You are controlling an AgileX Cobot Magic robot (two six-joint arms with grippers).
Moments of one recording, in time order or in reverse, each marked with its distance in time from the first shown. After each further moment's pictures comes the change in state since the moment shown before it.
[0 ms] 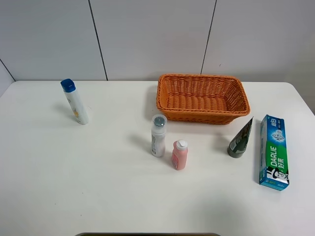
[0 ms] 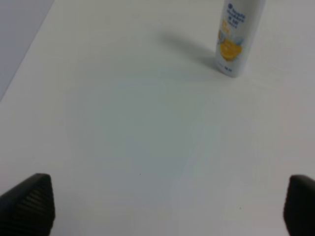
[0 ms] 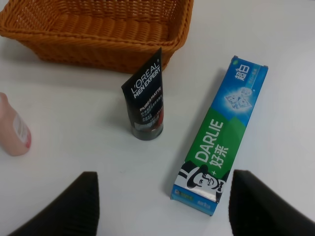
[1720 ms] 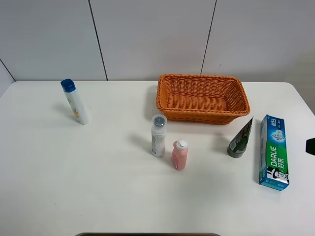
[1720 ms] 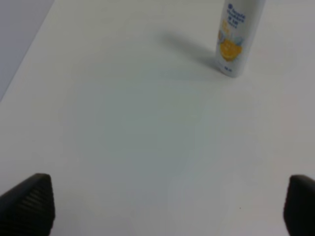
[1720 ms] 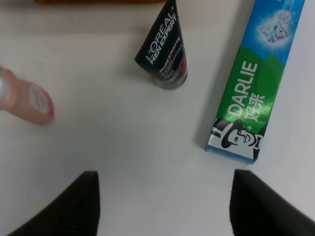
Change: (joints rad) left arm 0.000 0.000 0.000 0.000 0.000 0.000; right arm 0.000 0.631 -0.245 0.058 0.036 0.155
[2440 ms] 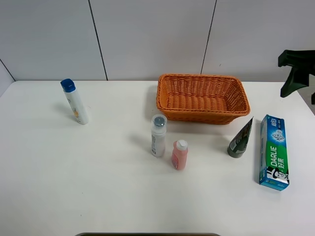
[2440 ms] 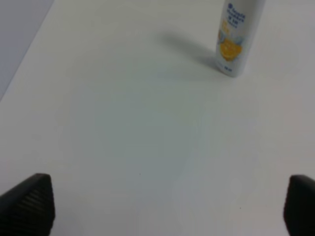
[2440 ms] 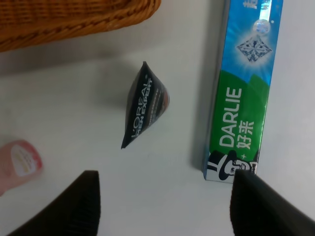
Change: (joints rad) left arm 0.000 0.000 0.000 0.000 0.000 0.000; right arm 0.000 0.656 -0.462 -0.084 0.100 0.198
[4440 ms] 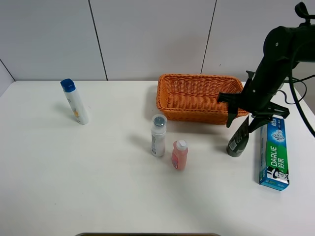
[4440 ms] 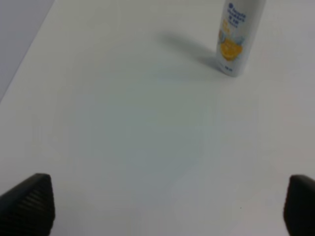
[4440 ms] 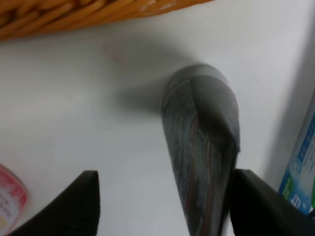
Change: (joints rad) left arm 0.000 0.000 0.000 0.002 0.000 0.000; right arm 0.081 0.530 -0.013 0.095 -0.180 0.045
